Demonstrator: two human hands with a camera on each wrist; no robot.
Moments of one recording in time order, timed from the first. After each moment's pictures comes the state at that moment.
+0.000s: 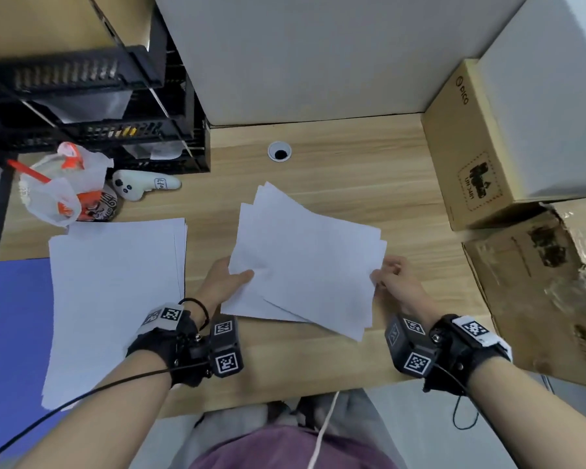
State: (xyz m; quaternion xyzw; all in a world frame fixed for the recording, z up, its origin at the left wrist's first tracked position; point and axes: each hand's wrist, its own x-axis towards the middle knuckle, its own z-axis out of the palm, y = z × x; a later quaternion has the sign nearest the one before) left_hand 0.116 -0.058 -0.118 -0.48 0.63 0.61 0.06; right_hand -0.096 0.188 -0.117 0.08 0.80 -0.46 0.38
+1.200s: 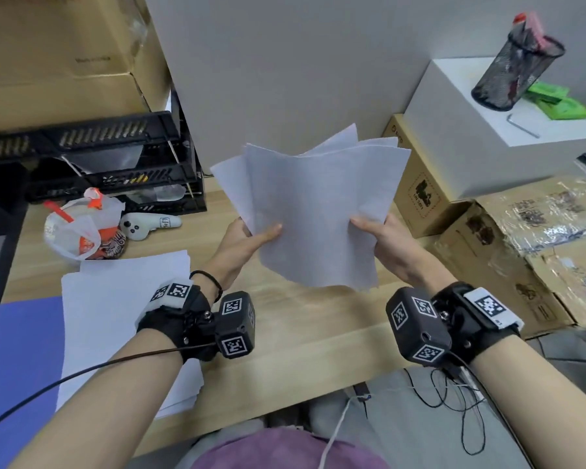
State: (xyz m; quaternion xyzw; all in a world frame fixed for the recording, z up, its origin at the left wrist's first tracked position) left_hand 0.084 -0.054 -0.009 -0.22 0.62 0.75 -0.11; right_hand -0.053 0.155 0.041 -0.15 0.65 -0.65 0.35
